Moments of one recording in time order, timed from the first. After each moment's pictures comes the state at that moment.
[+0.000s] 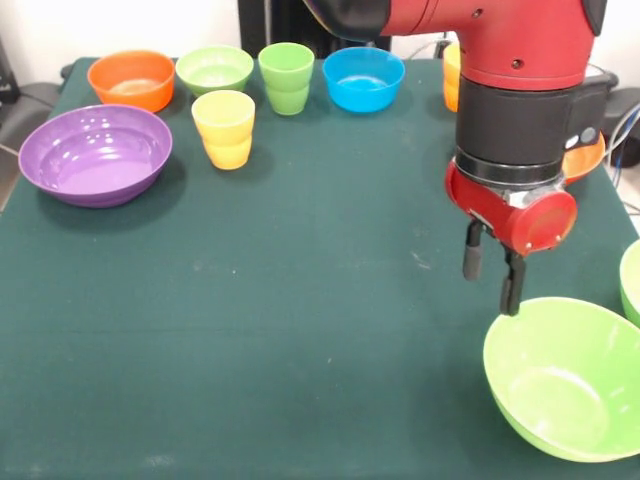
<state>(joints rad) -0.31 -0.41 0.52 1.12 -0.63 0.72 3.28</state>
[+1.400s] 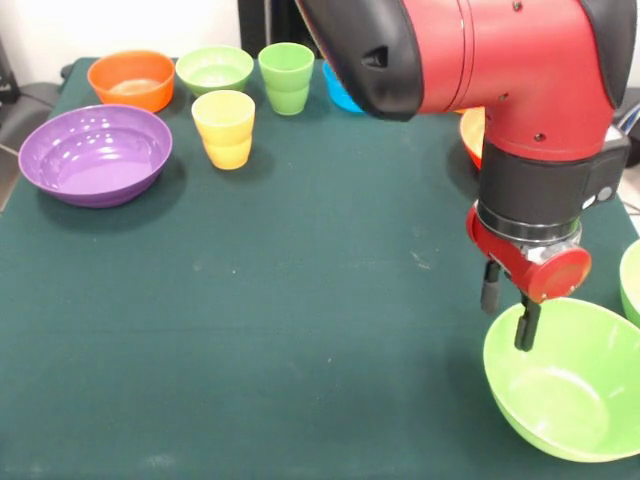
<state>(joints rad) -0.26 -0.27 0.52 0.99 -0.63 0.81 3.28</state>
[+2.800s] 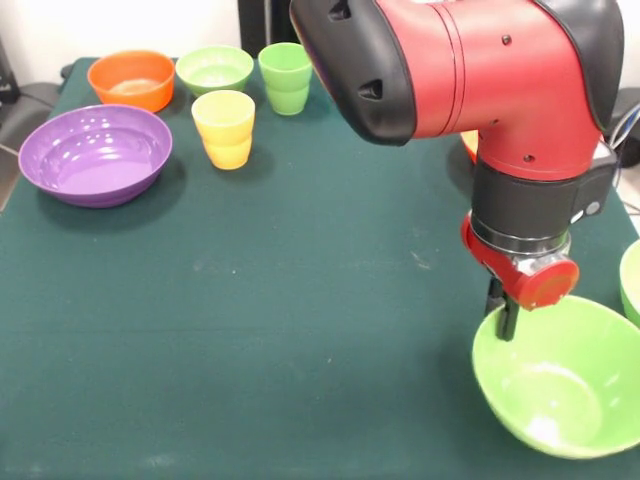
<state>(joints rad) -0.26 -0.25 0.52 0.98 -0.63 0.81 3.28</state>
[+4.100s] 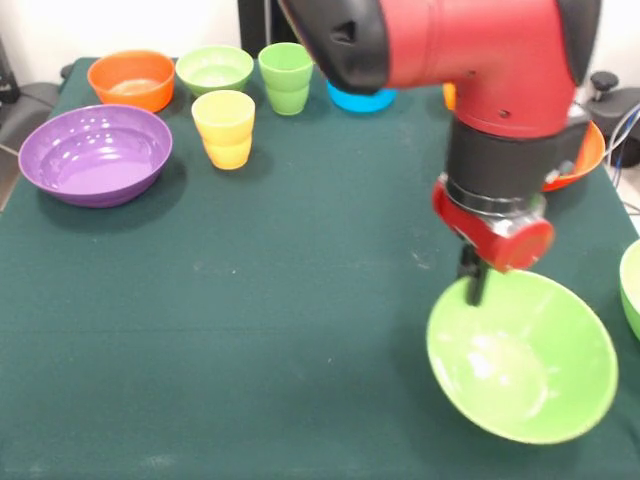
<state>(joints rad) -0.31 -0.35 0.50 1.11 -0.64 0.81 3.20</state>
